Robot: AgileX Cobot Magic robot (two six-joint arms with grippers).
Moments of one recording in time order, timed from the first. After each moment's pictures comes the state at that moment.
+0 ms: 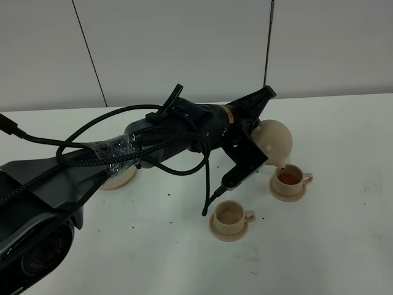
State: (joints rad) left arm -0.64 2.28 -1.78 0.11 0.14 2.05; right arm -0.02 -0.01 -0.48 0.03 1.07 0.16
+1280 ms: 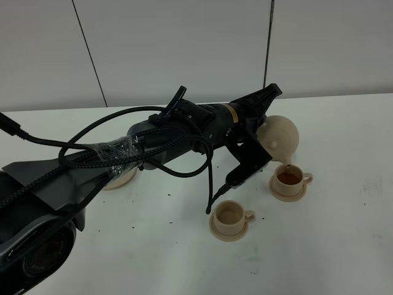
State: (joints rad) left arm -0.65 2.28 -1.78 0.11 0.09 2.06; right arm -0.02 -0.01 -0.48 0.03 1.07 0.16
